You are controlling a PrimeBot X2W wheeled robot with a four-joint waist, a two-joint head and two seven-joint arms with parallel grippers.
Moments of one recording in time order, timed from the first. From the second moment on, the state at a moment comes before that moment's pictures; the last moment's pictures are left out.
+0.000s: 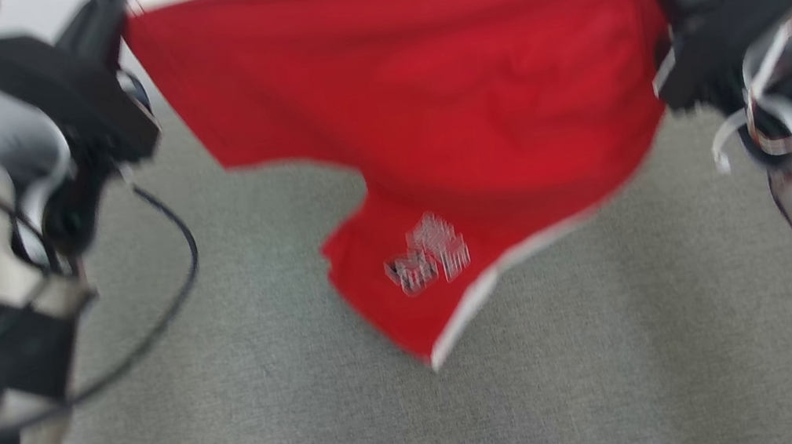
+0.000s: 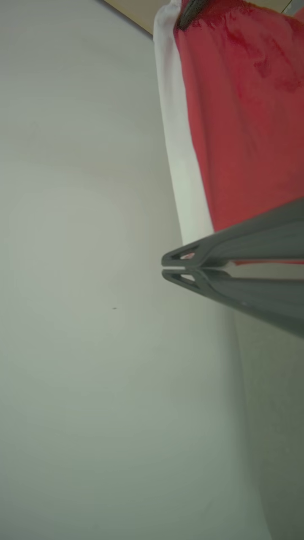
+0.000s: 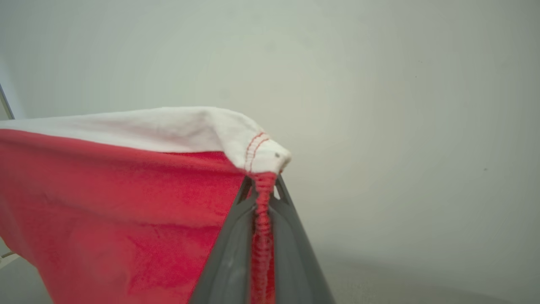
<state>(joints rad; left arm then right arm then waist) -1.01 0.25 -0.44 0.49 -0.67 -0.04 0.24 -0.82 -0.24 0.20 0.41 0.48 0.13 0.10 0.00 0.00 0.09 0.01</state>
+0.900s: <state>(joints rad) -1.53 0.12 -0.46 1.11 -0.62 -0.12 -0.21 -1.38 -0.14 0.20 0.91 0.43 0.13 -0.26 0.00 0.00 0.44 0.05</state>
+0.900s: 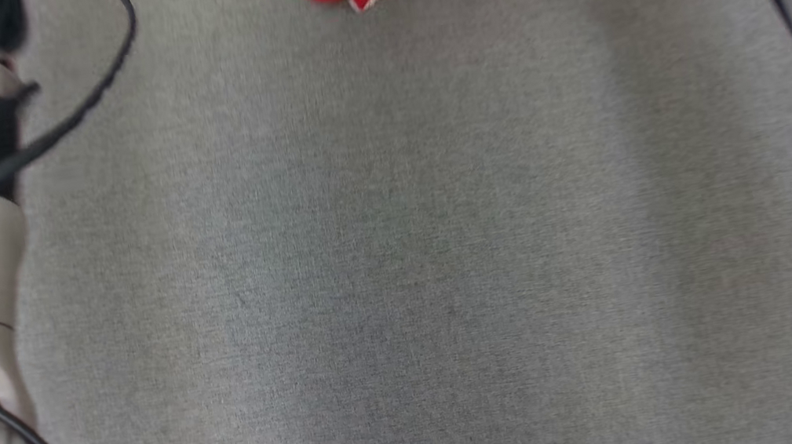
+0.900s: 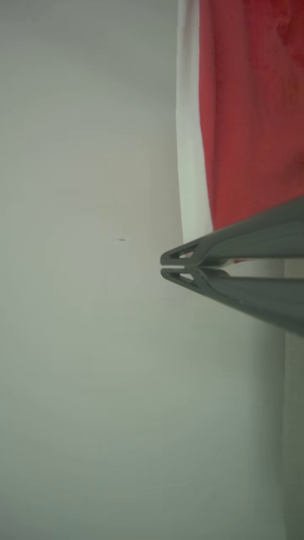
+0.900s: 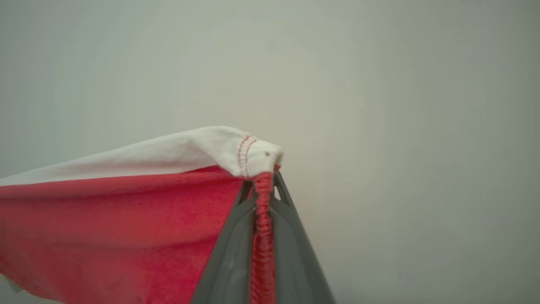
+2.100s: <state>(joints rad) -0.32 0.28 -0.51 0.19 -0.65 0.07 -0.19 -0.33 -0.36 0.56 0.36 0.77 0.13 -0.26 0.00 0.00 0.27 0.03</state>
